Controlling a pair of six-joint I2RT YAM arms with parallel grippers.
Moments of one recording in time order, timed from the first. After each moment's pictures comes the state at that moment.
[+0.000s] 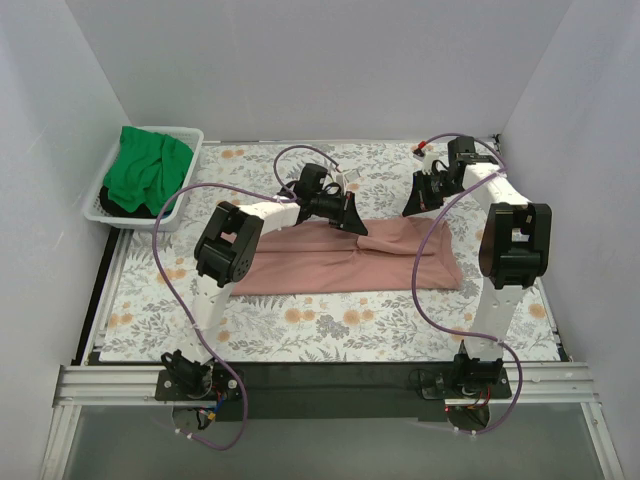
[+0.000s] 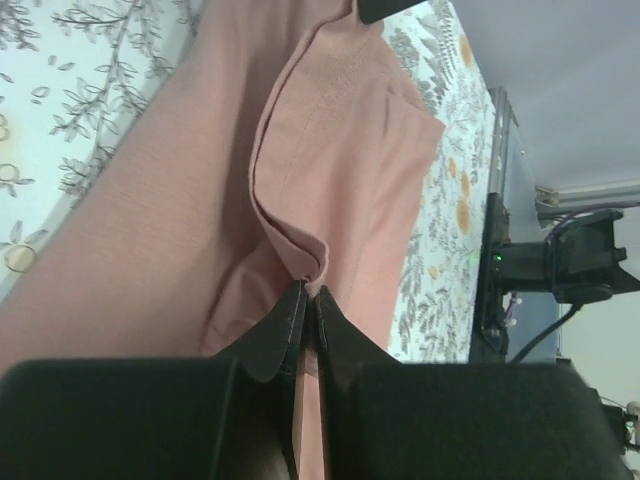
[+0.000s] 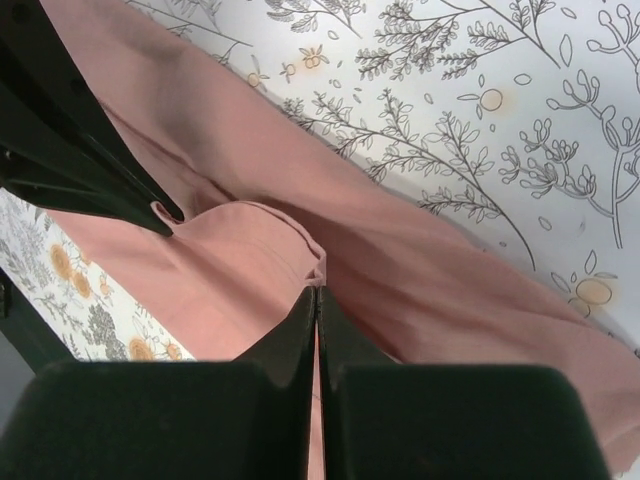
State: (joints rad) left arm -0.55 2.33 1.64 0.05 0.95 -0.39; right arm 0.03 2.02 1.59 -0.77 -0.71 -0.20
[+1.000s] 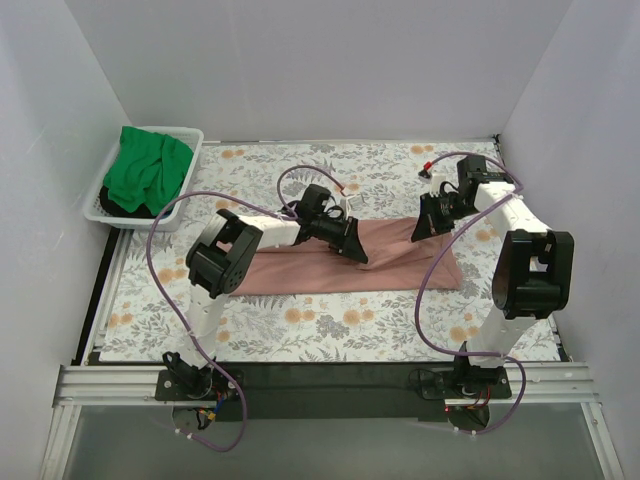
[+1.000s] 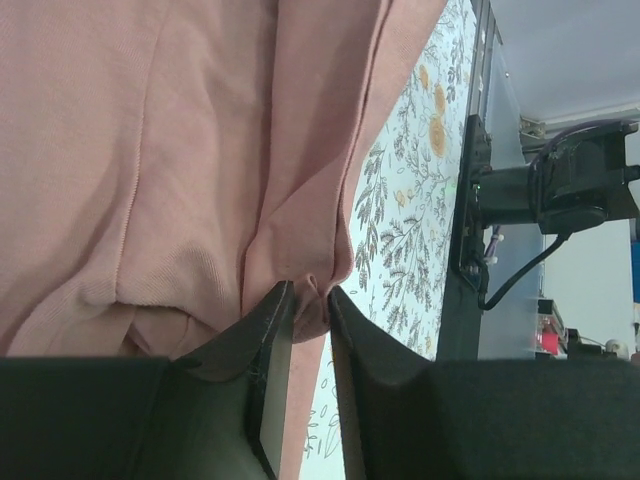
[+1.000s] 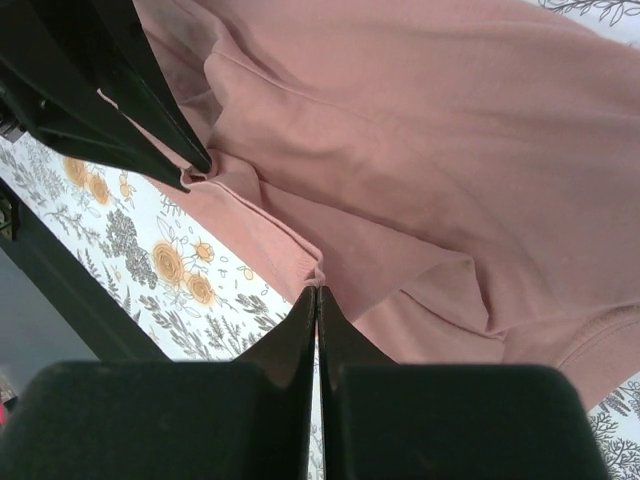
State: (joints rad) left arm -0.62 2.18 1.36 0.11 0.98 -0.36; right arm 0.01 1.74 1.32 -0.88 -0.70 -0.30
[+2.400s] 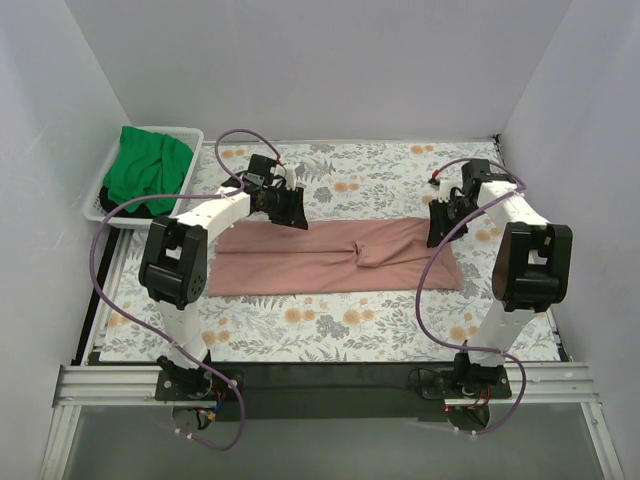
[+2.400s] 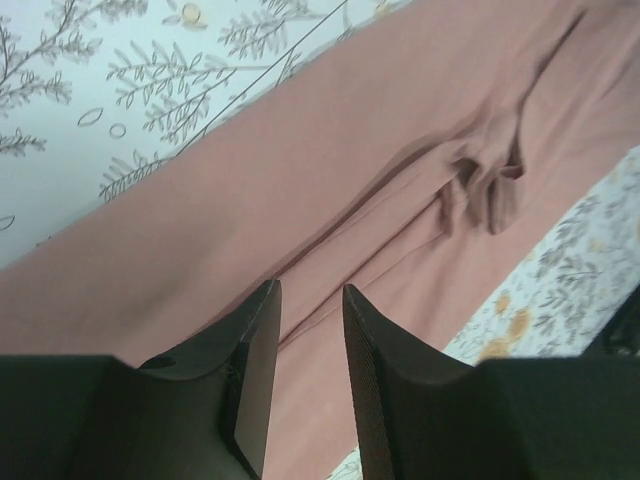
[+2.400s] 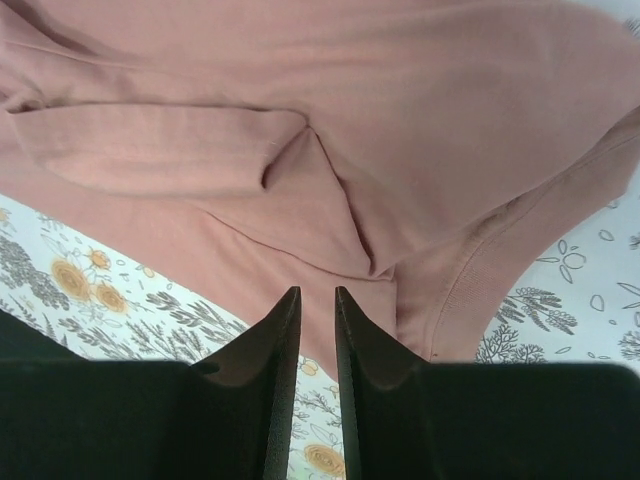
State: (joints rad) left arm -0.35 1.91 1.40 -0.40 0.53 -0.14; right arm -0.03 1.78 1.34 -0.90 -0.46 -0.27
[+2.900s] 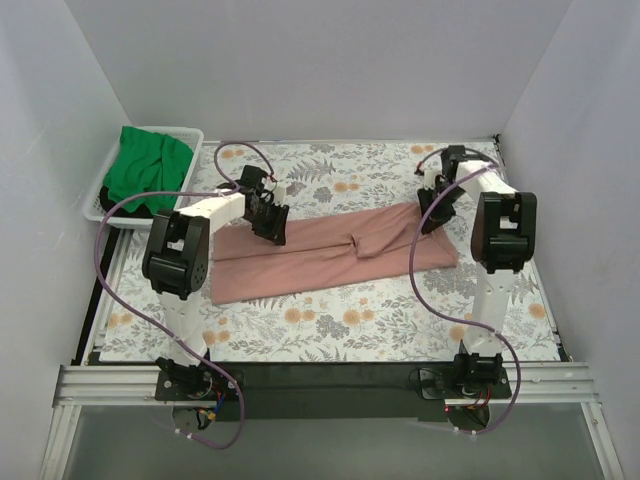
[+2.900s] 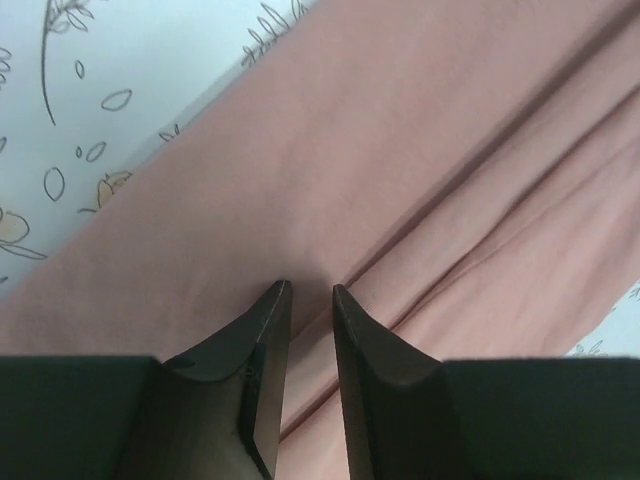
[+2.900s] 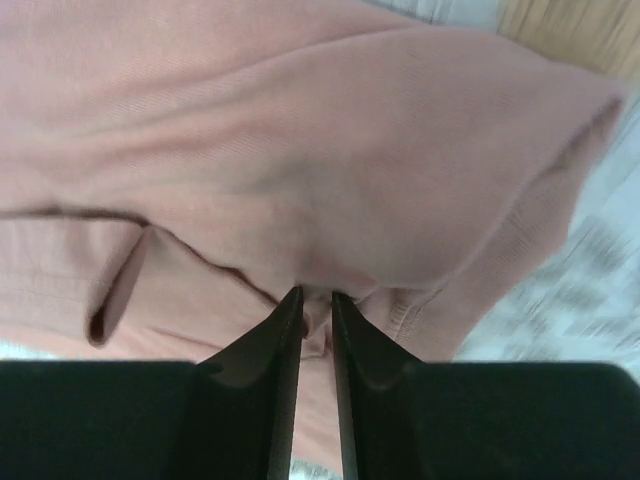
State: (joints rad) left arm -0.29 2.01 1.38 -0.56 0.39 0.10; right arm 0.01 2.14 1.63 -0.95 -0.32 -0.27
